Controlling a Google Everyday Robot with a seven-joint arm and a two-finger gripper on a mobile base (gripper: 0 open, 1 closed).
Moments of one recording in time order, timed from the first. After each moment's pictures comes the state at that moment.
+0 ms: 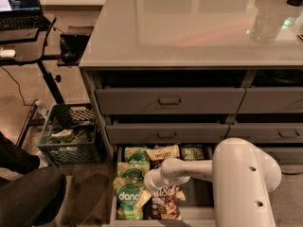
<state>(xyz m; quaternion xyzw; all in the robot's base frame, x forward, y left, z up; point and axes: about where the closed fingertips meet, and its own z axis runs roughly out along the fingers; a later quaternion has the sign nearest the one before) 0.534 0.059 0.232 -0.61 0.71 0.26 0.25</state>
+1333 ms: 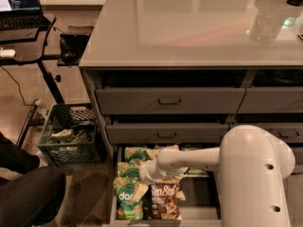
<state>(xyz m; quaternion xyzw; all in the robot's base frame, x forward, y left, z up) 0.539 0.074 0.316 -0.65 0.67 0.23 0.27</state>
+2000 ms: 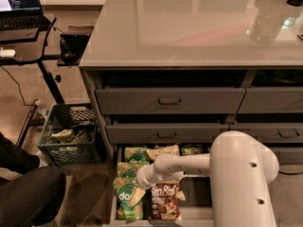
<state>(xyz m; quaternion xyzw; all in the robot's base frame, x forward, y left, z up) 0.535 0.091 0.271 -0.64 0.67 0.26 0.27</state>
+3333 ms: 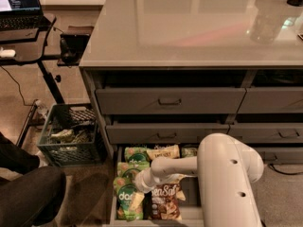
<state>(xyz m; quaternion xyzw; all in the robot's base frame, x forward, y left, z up) 0.525 0.096 0.224 -0.66 0.66 0.27 0.23</state>
